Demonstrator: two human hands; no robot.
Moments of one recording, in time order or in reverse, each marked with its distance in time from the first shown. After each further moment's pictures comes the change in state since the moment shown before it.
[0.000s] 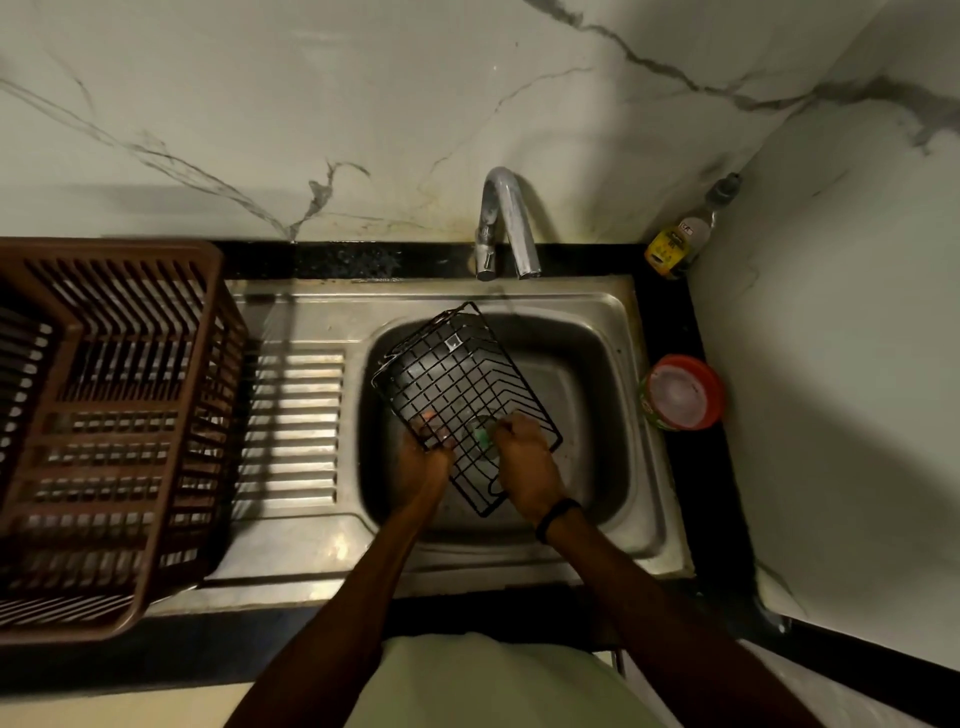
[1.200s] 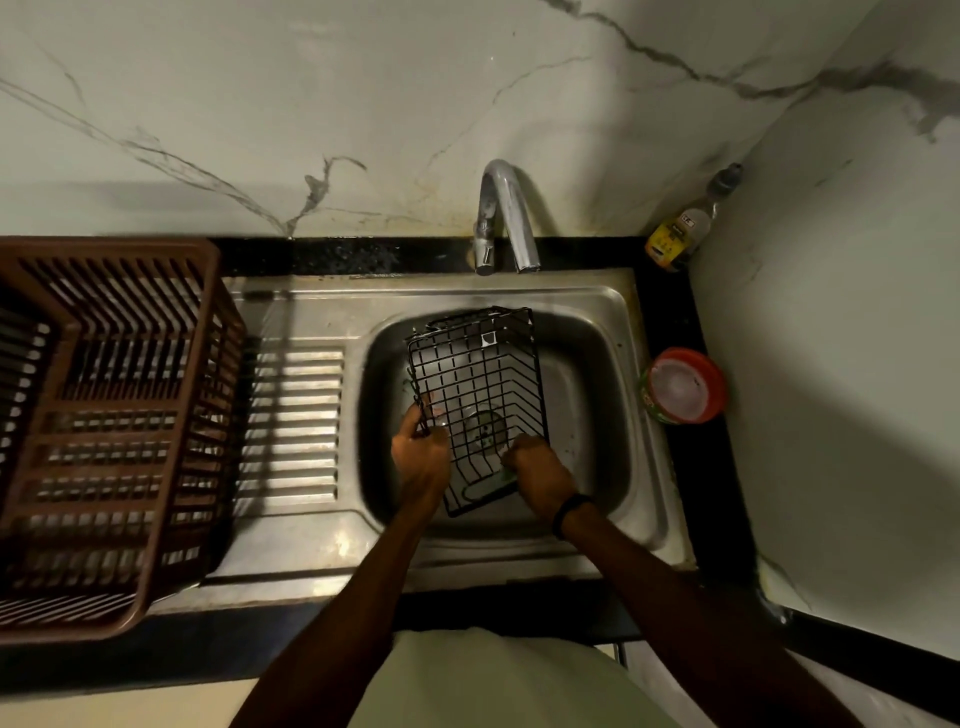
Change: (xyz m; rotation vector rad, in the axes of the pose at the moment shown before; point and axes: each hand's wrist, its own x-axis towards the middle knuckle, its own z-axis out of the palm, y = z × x) left_hand 0.008 -0.004 0.007 0.030 0.141 0.208; right_hand -0.004 0.028 0.004 -0.034 -0.293 -0.027
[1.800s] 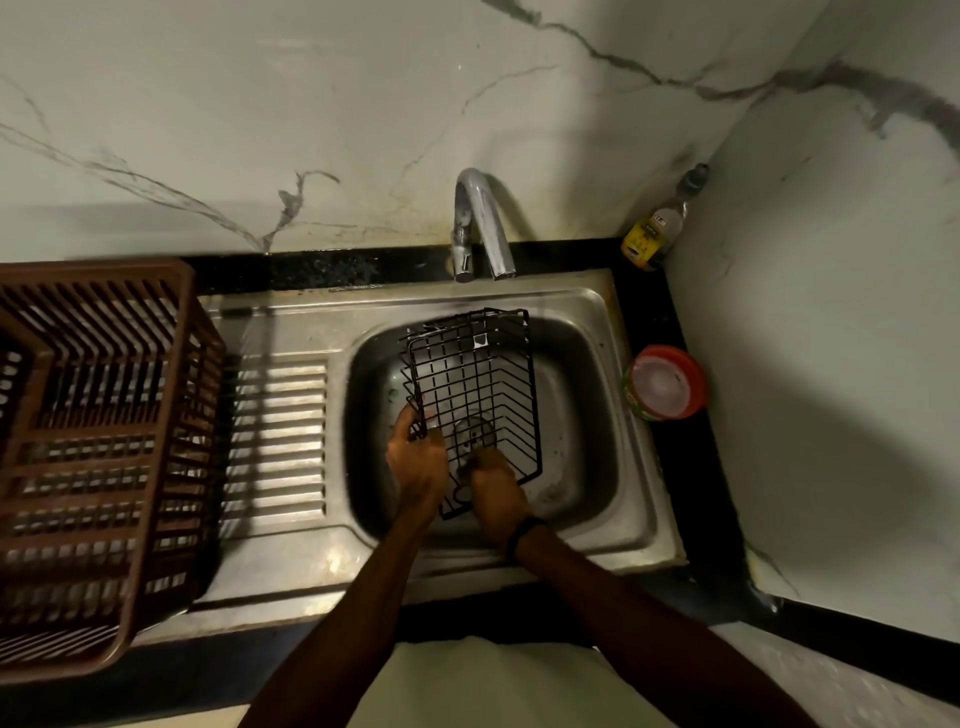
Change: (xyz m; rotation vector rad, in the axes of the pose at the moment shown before) left_hand -0.002 0.017 0.008 0.076 0.038 0.015; right_hand -0.001 -0.034 0.034 0.018 0.122 0.001
